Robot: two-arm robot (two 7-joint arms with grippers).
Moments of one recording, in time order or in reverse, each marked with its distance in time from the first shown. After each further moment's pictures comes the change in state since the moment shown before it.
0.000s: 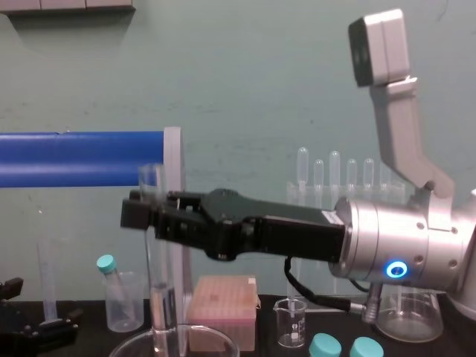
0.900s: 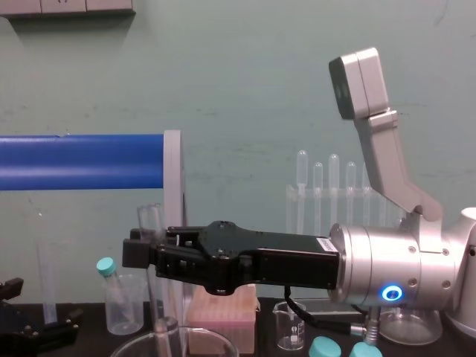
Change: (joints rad) left arm 0.000 0.000 0.000 0.000 0.000 0.000 0.000; right arm 0.015 -0.027 -0.013 0.085 -0.042 0.005 0.011
